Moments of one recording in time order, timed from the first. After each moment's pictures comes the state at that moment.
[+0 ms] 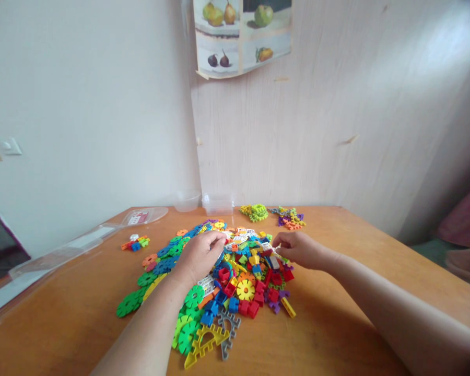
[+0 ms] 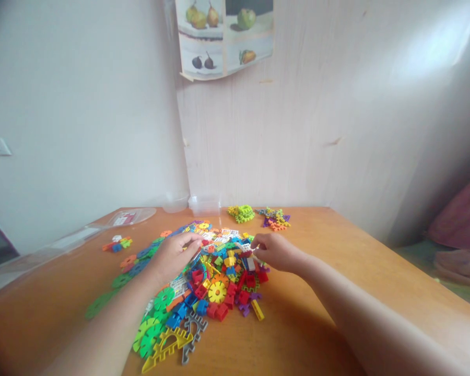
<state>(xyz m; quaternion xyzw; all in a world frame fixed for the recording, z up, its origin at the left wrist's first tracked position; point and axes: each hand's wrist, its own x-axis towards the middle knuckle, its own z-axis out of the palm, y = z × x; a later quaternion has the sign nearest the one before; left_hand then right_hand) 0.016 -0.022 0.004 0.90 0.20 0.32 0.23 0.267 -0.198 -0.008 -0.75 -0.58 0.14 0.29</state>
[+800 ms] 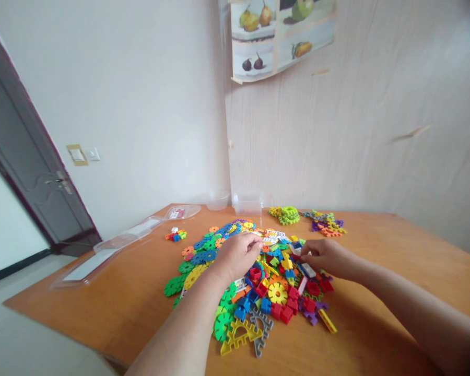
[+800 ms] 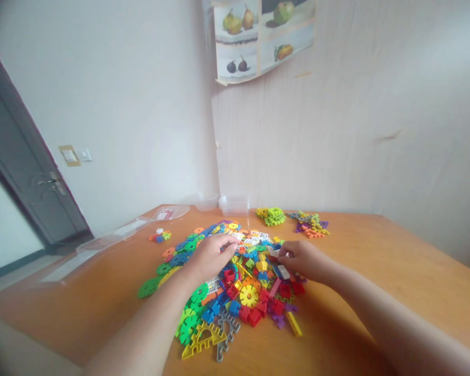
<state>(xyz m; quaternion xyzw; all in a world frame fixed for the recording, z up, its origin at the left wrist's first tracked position) 0.018 -0.039 0.007 0.91 0.17 0.32 0.20 0.265 -0.173 -0.030 -0.75 -0.56 0.17 0.32</state>
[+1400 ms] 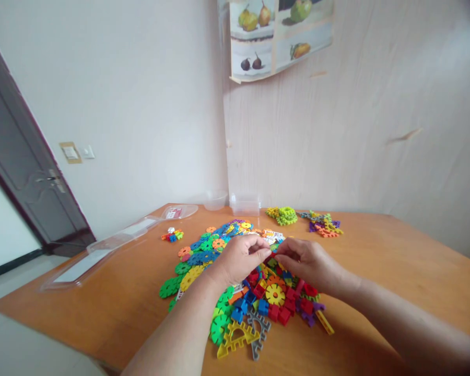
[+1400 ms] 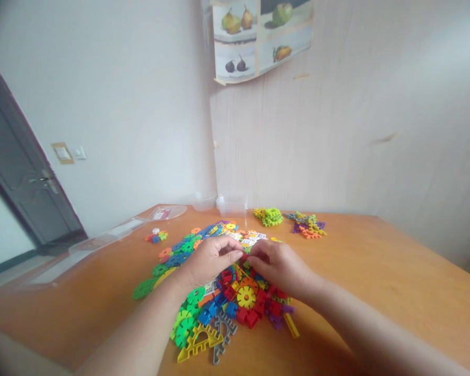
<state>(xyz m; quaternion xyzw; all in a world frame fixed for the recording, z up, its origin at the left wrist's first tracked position) 0.018 -0.053 0.016 0.87 0.13 0.27 0.39 0.196 -0.177 0.002 -0.65 -0.66 0.08 0.36</state>
